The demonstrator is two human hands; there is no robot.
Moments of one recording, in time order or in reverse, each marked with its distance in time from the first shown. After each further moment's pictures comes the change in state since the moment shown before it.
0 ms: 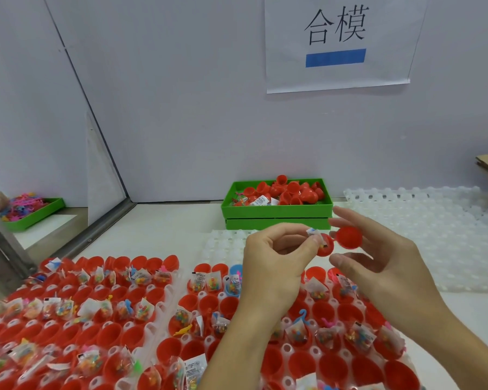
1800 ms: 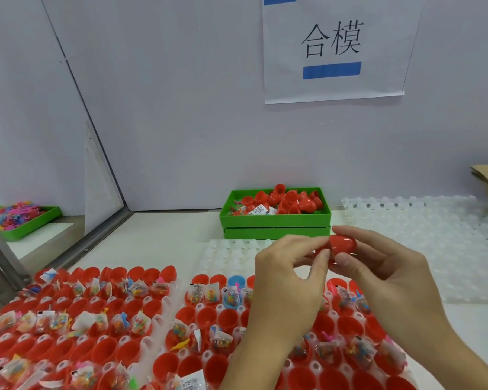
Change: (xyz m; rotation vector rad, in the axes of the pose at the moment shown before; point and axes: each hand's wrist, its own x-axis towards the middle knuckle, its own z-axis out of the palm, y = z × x) left_hand -0.006 0.004 0.009 0.400 0.019 0.395; right_hand -0.001 0.002 0.004 0.192 0.086 -0.032
